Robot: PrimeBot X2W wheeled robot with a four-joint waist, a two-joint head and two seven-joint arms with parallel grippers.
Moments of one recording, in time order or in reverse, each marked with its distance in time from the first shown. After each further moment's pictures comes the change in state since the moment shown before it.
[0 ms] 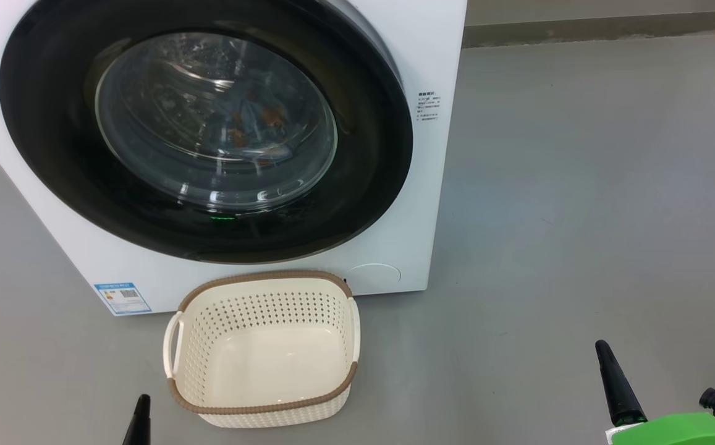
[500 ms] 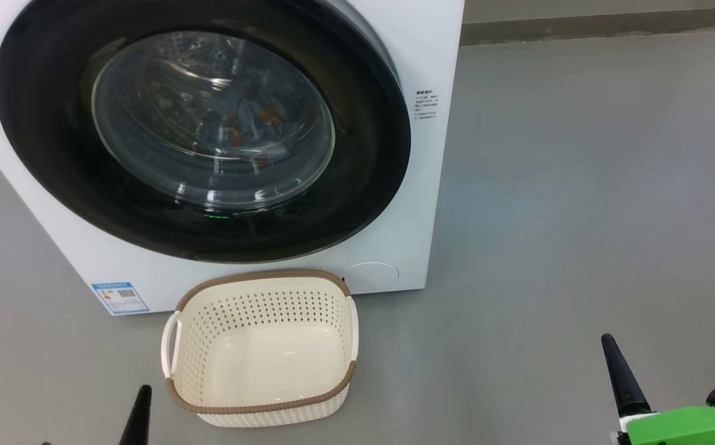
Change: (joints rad) left arm -0.020 0.002 0.008 0.003 -0.136 -0.001 0.038; right arm -0.021 0.004 -0.022 0.010 0.147 -0.003 0.040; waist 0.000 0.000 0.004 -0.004
